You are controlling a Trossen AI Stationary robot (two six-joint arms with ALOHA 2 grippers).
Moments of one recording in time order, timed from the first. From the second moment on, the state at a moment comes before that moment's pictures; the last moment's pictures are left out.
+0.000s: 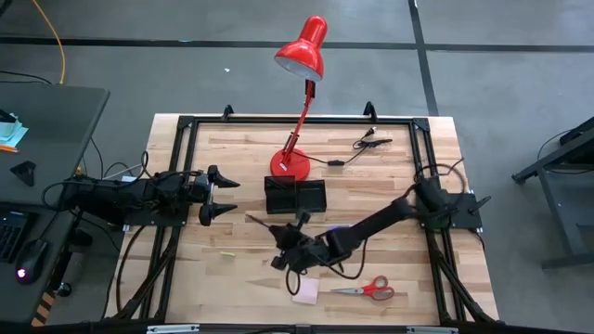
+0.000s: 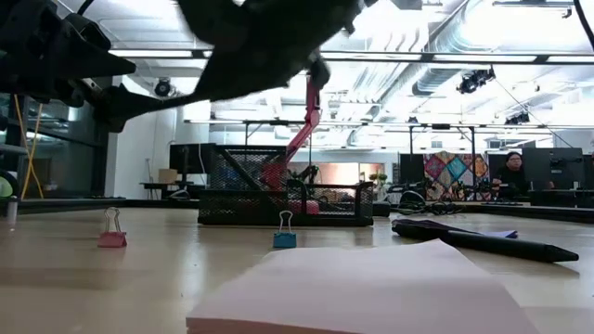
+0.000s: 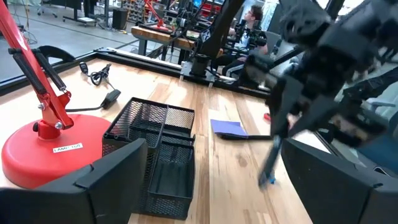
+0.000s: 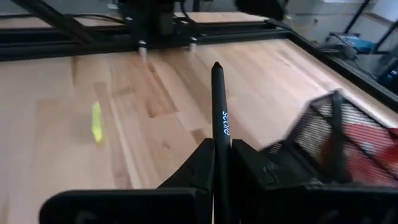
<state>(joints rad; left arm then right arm) 0.09 0.16 0.01 0.05 -0.03 -0.24 0.40 2.11 1.50 0.00 0.81 0.33</state>
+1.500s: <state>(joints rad) 0.09 0.16 0.01 0.05 -0.03 -0.24 -0.05 1.81 1.55 -0.65 0.12 0.62</state>
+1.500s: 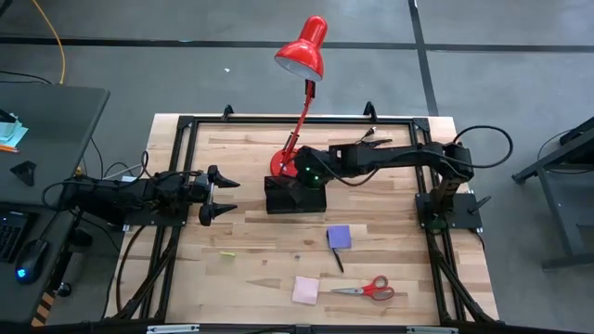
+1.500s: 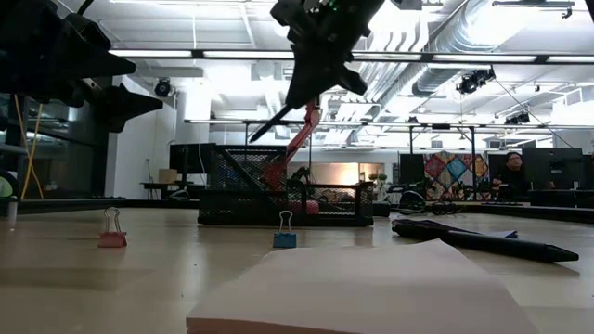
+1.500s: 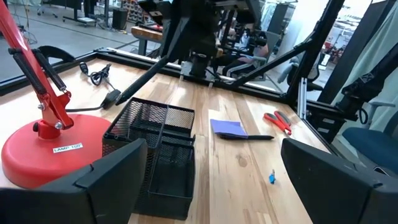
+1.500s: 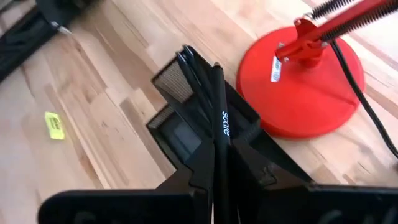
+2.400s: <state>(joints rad) 0.09 0.16 0.01 0.05 -0.04 -0.24 -0.04 1.87 1.55 -0.66 0.07 0.59</state>
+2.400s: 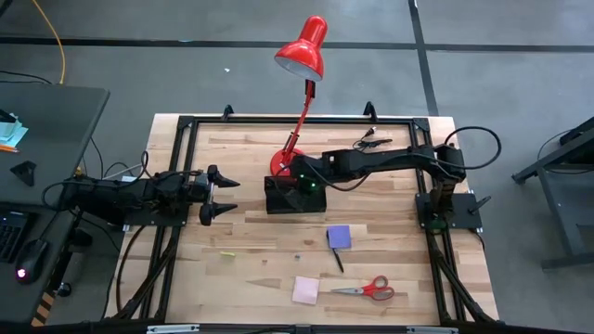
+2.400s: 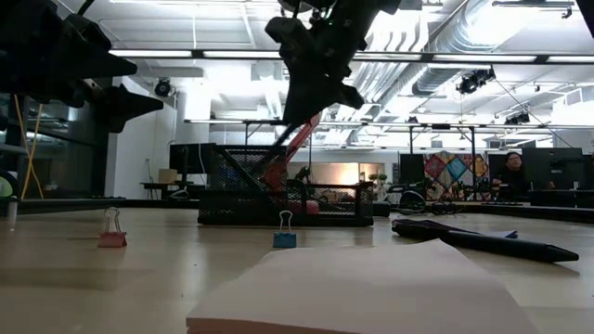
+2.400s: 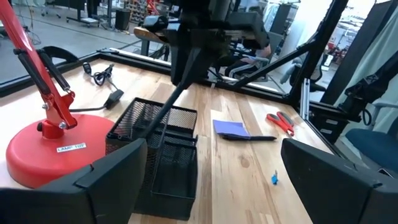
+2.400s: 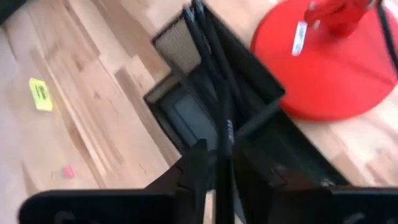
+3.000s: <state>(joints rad) 0.09 0.16 0.01 0.05 -0.04 -0.24 0.04 1.87 1.64 -0.69 0.32 0.41</state>
